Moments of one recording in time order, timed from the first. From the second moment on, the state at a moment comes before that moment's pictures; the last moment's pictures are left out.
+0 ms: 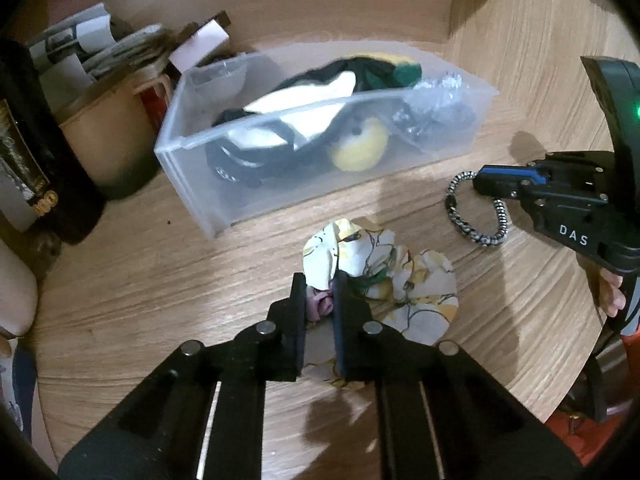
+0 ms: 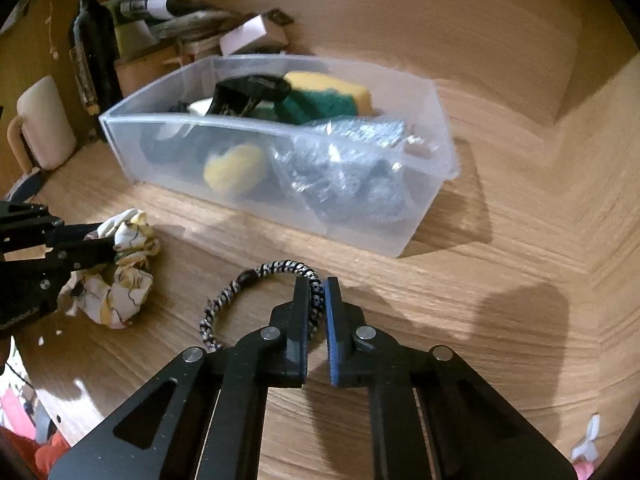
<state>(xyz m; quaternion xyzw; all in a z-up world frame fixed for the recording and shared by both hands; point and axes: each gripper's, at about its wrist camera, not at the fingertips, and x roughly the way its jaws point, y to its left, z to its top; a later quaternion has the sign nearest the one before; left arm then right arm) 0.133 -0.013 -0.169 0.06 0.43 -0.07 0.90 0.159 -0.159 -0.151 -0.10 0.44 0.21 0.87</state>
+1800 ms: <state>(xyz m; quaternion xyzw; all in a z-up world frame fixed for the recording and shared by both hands) 0.223 0.026 -0.121 -0.01 0.38 -0.02 0.92 0.231 -0.116 -0.098 -0.07 0.37 0.21 0.90</state>
